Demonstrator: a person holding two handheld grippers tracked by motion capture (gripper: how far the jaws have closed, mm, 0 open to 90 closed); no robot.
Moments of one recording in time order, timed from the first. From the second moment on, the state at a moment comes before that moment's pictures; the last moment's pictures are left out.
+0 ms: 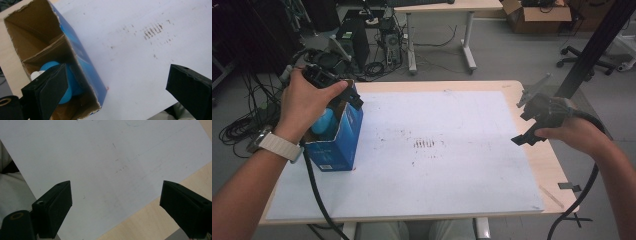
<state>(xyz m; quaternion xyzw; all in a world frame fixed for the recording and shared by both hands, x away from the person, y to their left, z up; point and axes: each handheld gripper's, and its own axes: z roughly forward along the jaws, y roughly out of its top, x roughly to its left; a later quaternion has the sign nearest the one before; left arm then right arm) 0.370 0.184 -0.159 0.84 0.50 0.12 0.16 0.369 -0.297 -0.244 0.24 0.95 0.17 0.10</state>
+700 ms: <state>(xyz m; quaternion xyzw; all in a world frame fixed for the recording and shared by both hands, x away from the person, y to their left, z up) 0.335 0.124 -0.148 0.91 0.38 0.07 0.18 0.364 -0.297 -0.243 0.24 0.95 0.18 0.10</state>
